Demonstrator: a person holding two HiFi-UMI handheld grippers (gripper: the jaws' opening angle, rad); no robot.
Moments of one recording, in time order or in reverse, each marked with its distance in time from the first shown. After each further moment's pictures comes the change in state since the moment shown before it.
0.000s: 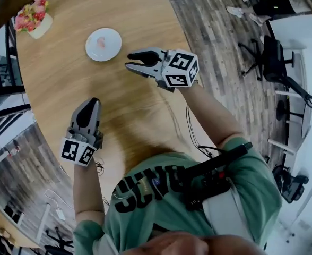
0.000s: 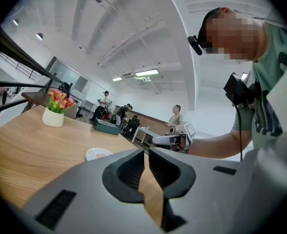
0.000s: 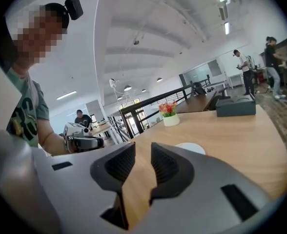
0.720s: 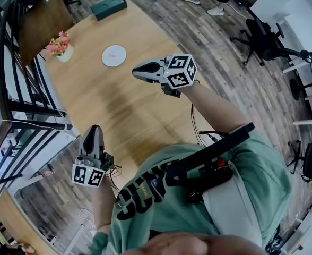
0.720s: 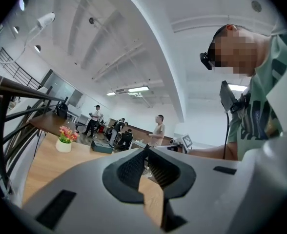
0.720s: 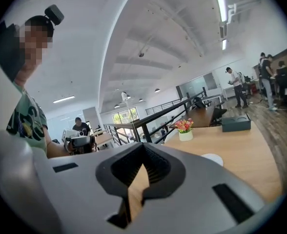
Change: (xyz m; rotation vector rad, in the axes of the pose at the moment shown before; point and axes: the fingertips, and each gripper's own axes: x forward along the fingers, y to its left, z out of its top) left arm -0.216 -0.132 0.100 0.057 -0.135 -0.054; right arm -0.078 0.210 0.079 -0.004 -0.108 -0.067
